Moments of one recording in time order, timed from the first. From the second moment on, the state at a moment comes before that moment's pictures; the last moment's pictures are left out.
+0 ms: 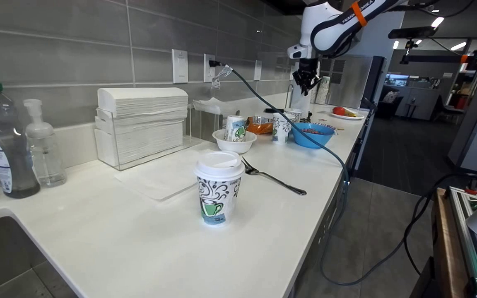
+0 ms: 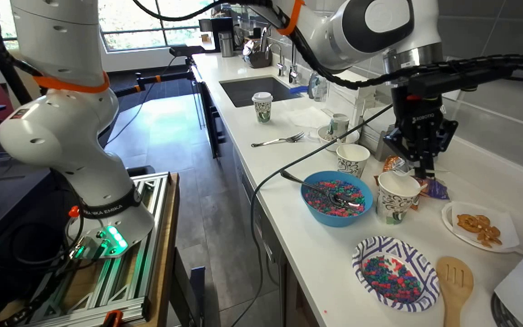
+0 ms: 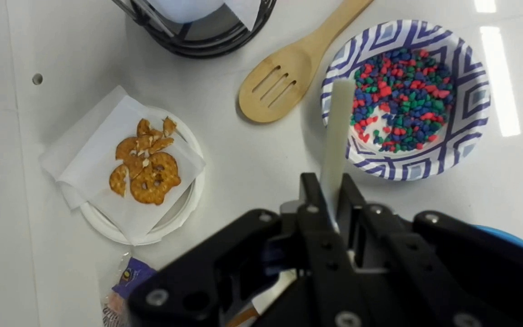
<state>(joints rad) -0.16 0.34 -0.11 -1.75 -0.47 2.29 -1.48</state>
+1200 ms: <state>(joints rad) -0.11 0.47 -0.11 -1.65 -0.51 2.24 -1.48</state>
